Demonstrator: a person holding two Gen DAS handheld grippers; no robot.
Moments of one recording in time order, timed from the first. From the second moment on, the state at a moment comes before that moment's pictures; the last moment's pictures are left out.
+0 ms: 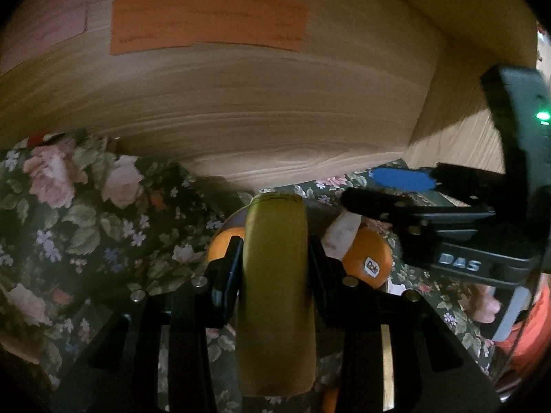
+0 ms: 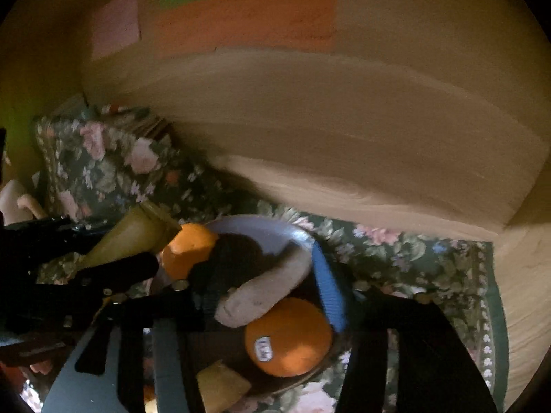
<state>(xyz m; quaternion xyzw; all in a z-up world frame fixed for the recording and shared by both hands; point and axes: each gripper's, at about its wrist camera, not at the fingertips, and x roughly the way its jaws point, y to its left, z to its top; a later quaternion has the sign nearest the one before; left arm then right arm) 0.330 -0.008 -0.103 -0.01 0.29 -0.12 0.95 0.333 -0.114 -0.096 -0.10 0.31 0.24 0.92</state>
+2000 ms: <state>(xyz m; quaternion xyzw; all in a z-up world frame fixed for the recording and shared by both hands) 0.300 -0.080 -0.158 0.01 0.41 -0.16 0.90 0.230 -0.195 -0.152 -0.06 0.34 0.23 0.91</state>
